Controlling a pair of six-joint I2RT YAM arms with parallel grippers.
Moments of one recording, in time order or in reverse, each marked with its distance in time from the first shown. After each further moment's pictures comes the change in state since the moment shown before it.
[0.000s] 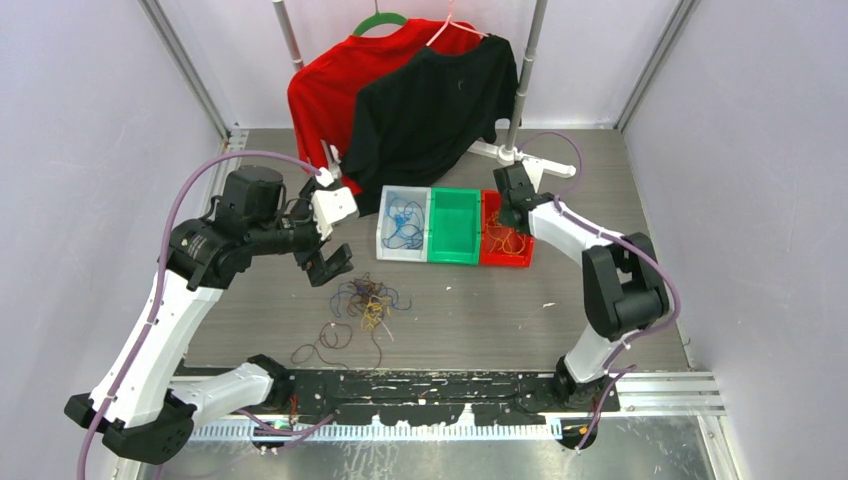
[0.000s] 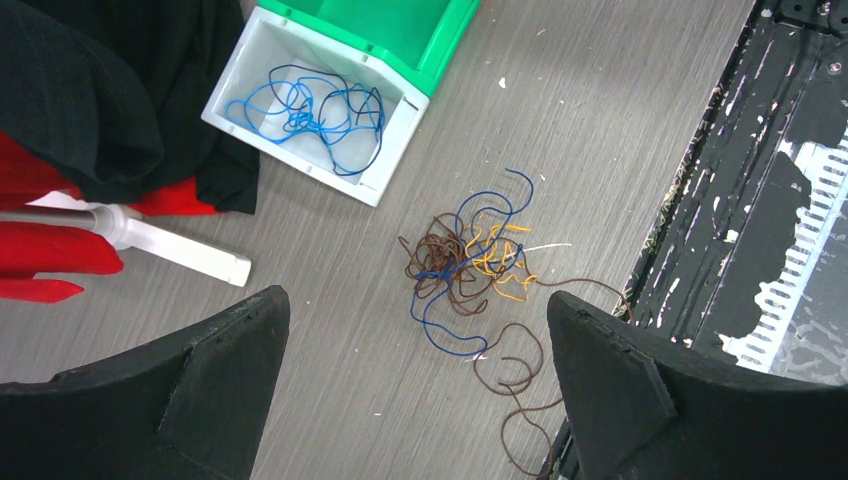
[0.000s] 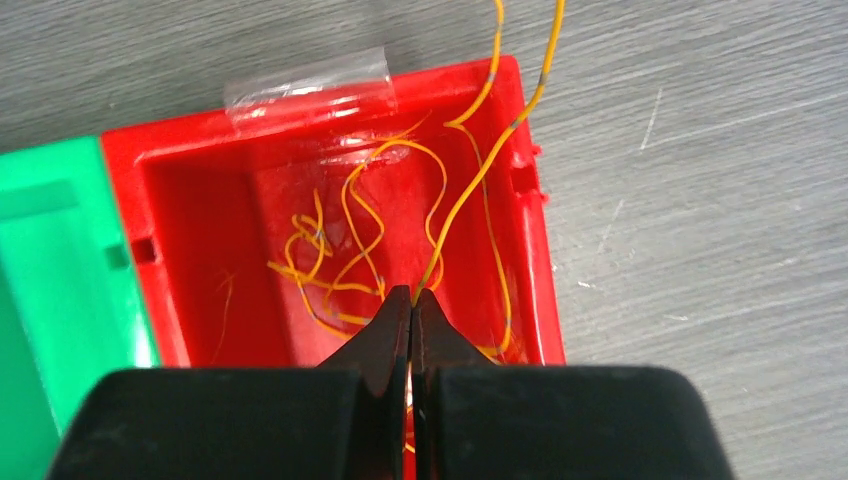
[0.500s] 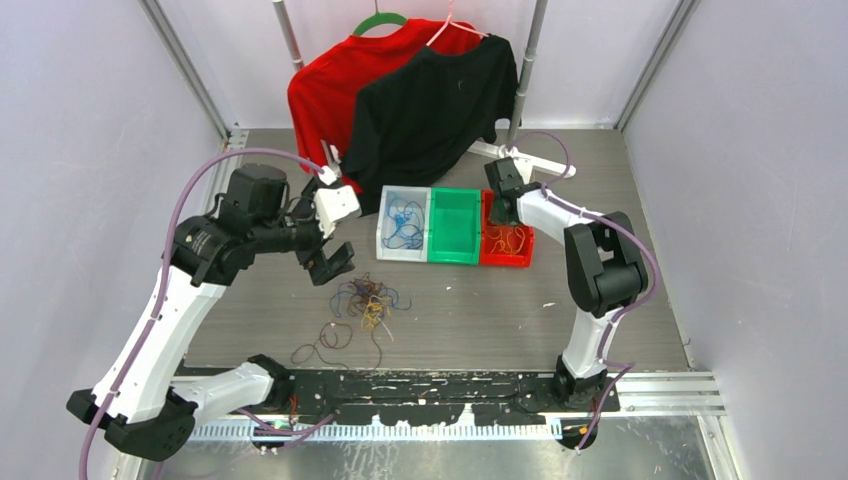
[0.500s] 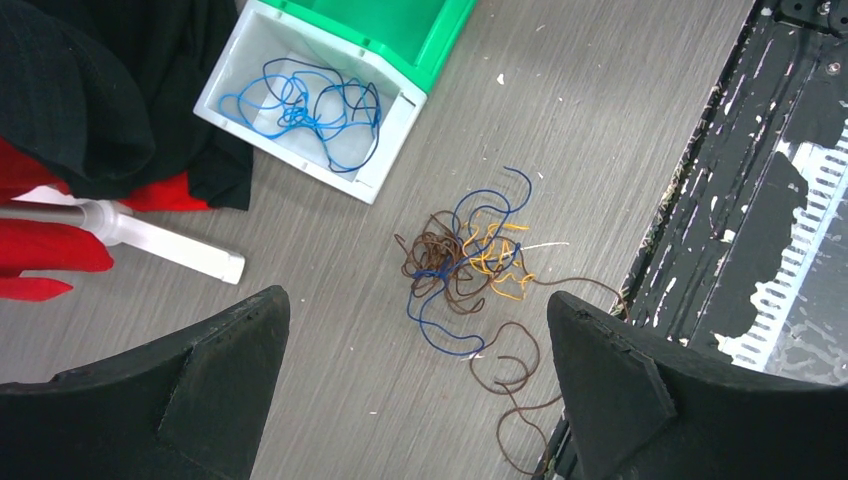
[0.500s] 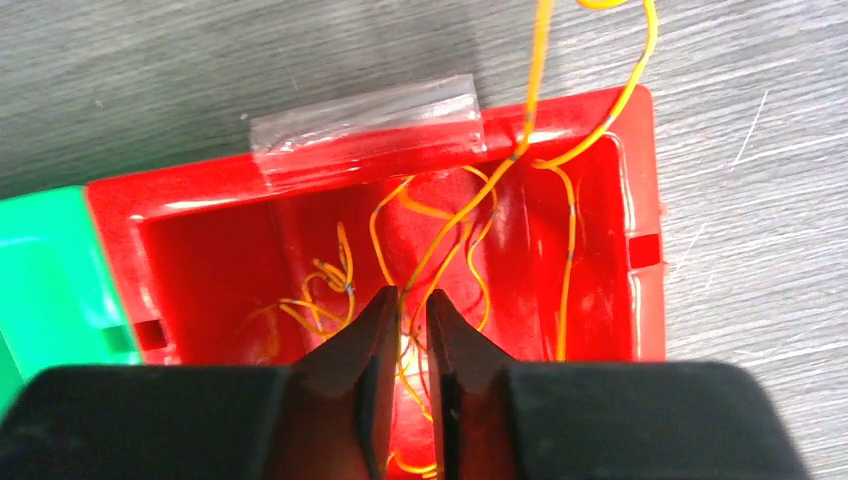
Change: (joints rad) left arm 0.000 0.011 0.000 0.000 -0.001 -0.006; right arm -0.011 0.203 0.138 -0.056 -0.052 0.026
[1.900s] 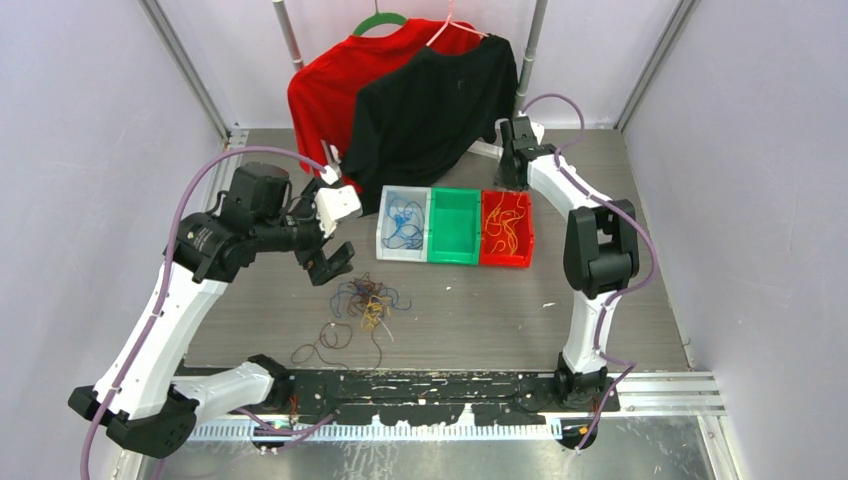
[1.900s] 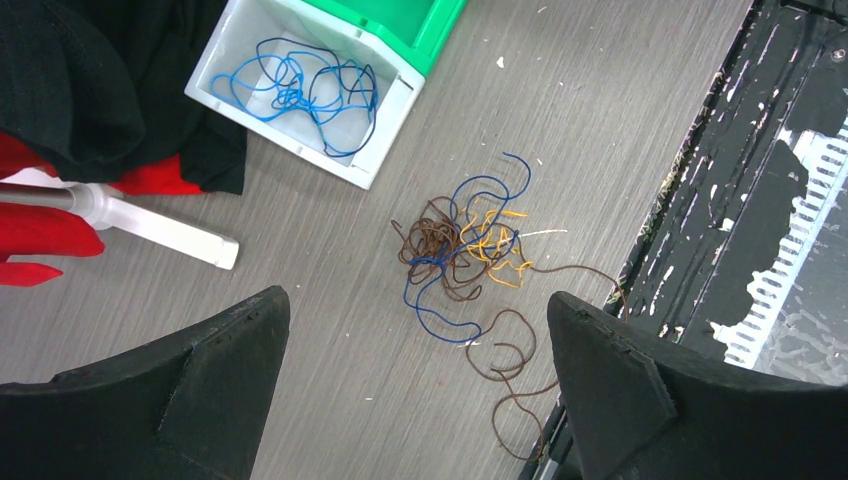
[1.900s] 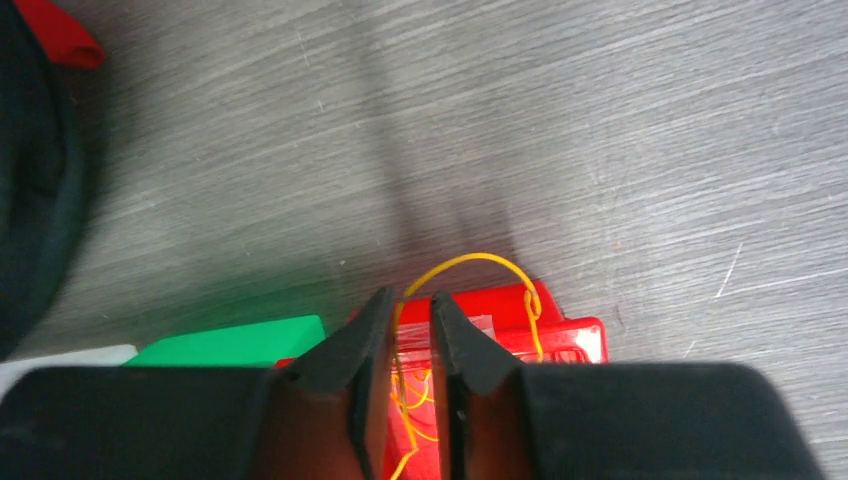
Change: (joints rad) left arm 0.000 0.022 0.017 -0.037 -0.016 -0.003; right arm -0.101 0.133 0.384 -0.170 -0.142 -0.004
